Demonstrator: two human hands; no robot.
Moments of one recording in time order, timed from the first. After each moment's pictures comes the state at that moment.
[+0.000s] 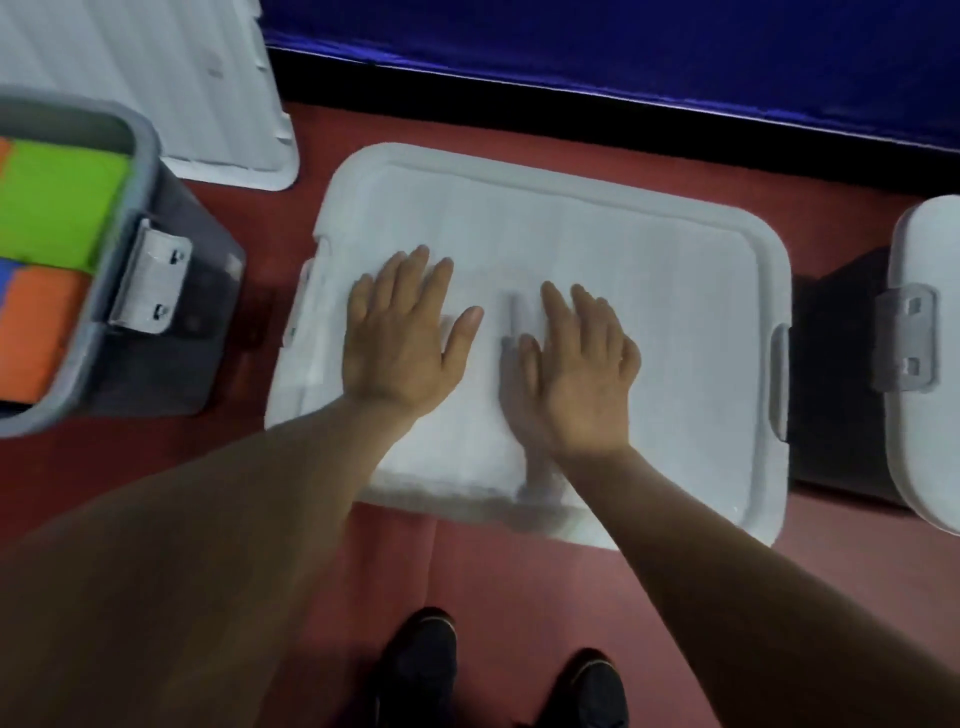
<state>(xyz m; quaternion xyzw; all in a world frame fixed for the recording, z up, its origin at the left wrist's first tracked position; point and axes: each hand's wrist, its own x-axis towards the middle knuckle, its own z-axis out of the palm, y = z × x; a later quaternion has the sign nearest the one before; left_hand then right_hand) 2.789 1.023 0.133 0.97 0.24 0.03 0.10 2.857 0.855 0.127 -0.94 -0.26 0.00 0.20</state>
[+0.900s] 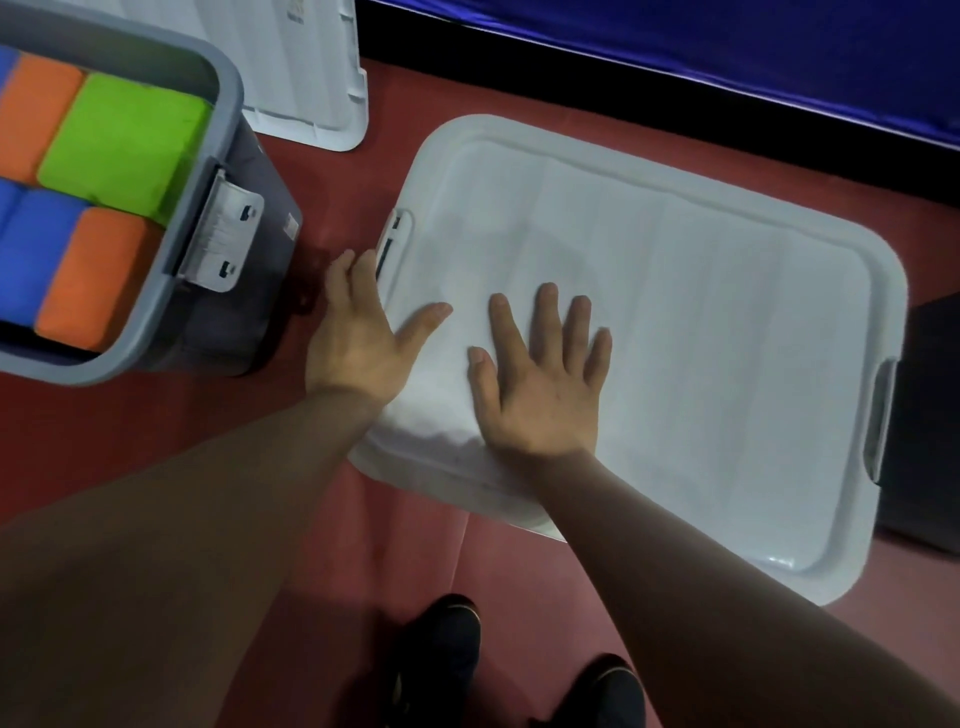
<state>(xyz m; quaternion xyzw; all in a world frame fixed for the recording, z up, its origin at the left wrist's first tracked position) 2.724 1.094 0.112 0.86 0.44 0.05 0.25 2.803 0.931 0.105 -0.93 -0.33 0.14 0.09</state>
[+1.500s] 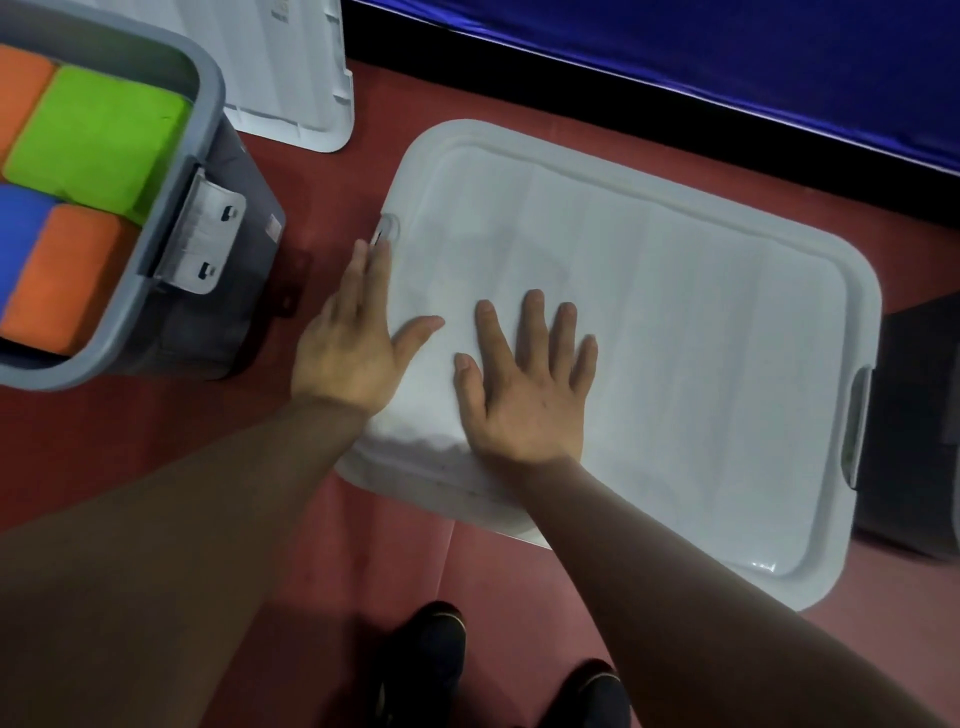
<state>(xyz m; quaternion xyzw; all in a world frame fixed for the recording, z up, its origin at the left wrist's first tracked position) 2.720 1.094 0.101 0.93 0.34 0.05 0.14 2.802 0.932 0.101 -0.93 -0.33 0.14 0.09</state>
